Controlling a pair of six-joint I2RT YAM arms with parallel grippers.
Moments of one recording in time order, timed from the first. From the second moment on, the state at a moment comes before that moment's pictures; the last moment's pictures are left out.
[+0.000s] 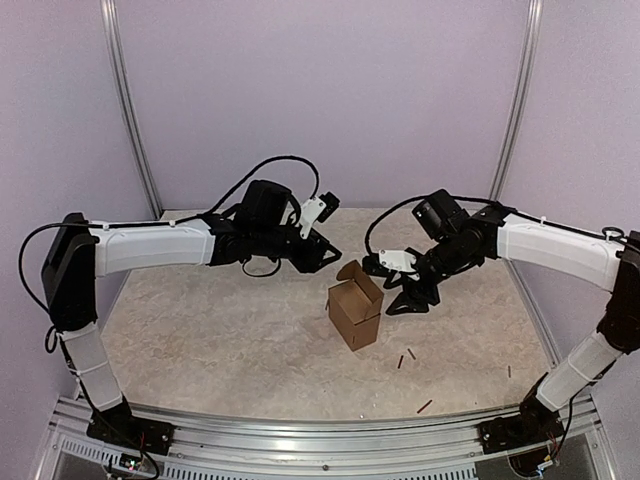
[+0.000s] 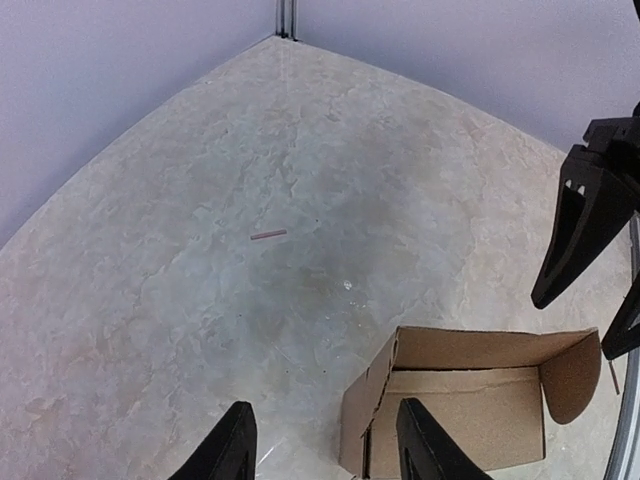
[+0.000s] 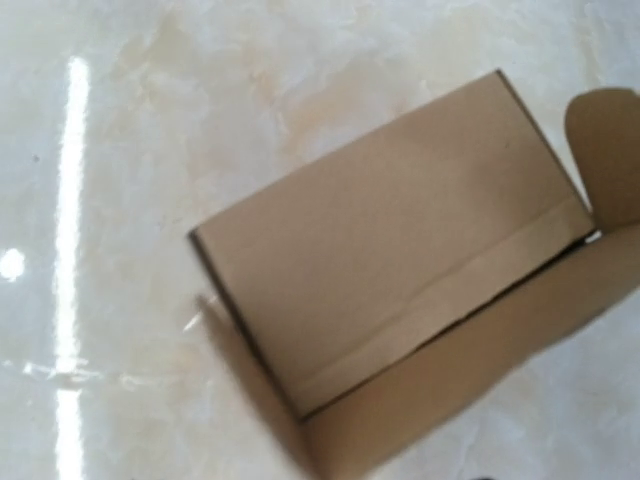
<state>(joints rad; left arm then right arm) -0.78 1.80 1.36 -0.06 0.23 0.07 0.65 1.51 1.19 -0.74 -0.40 -0.83</state>
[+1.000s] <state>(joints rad) -0.84 1.94 1.48 -0.18 0.26 0.16 0.72 1.58 1.31 -0.78 -0.30 -0.78</state>
